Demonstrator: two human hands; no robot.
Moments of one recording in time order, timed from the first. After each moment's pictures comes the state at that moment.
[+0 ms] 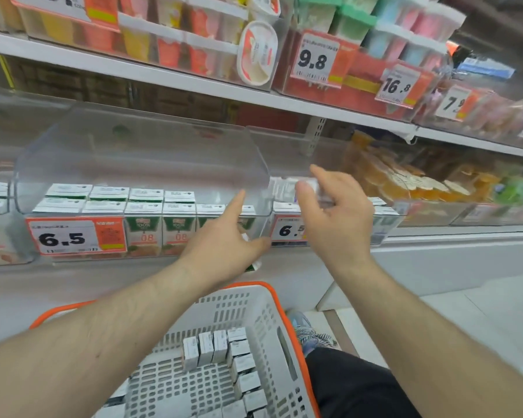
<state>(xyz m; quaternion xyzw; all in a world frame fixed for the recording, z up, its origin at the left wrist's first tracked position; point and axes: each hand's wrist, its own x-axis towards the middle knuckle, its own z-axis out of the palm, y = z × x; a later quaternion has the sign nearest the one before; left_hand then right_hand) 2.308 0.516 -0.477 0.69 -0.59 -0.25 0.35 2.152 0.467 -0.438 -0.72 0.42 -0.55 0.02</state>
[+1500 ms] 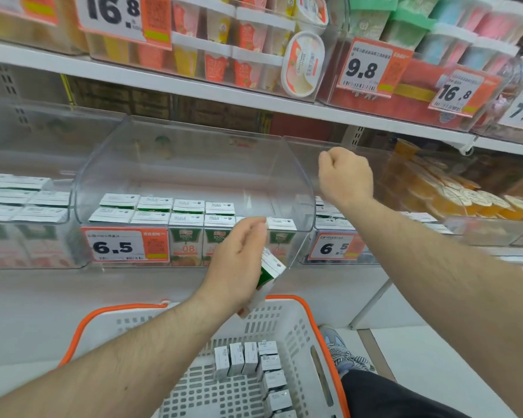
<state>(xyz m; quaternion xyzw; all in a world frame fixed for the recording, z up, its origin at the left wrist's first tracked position) 2.323 0.531 -0.486 0.60 -0.43 -0.35 0.57 2.204 0.352 -0.412 -0.76 0.55 -0.35 0.02</state>
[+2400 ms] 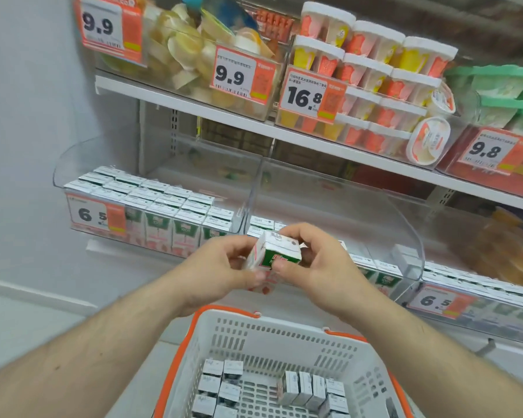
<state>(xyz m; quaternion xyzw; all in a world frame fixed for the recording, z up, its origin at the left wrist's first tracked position) 2.500 0.673 -0.462 0.54 -0.48 -0.42 0.56 2.340 0.581 -0.418 -0.82 0.27 -0.23 0.45</state>
